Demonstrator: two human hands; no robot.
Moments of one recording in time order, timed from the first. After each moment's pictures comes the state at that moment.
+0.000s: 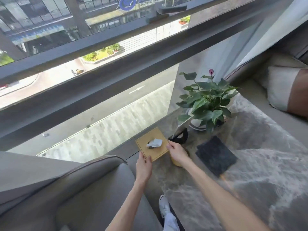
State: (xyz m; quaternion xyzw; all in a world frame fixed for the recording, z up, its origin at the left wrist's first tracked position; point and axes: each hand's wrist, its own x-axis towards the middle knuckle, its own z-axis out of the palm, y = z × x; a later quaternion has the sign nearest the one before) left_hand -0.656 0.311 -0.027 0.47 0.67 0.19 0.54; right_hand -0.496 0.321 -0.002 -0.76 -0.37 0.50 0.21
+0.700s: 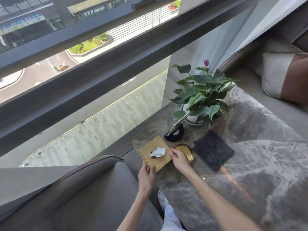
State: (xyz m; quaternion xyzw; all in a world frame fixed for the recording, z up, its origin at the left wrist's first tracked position) left_hand -0.652 0.283 -0.073 0.47 0.65 0.16 0.57; right_hand -0.483 0.289 -0.059 -0.78 -0.30 0.50 0.22
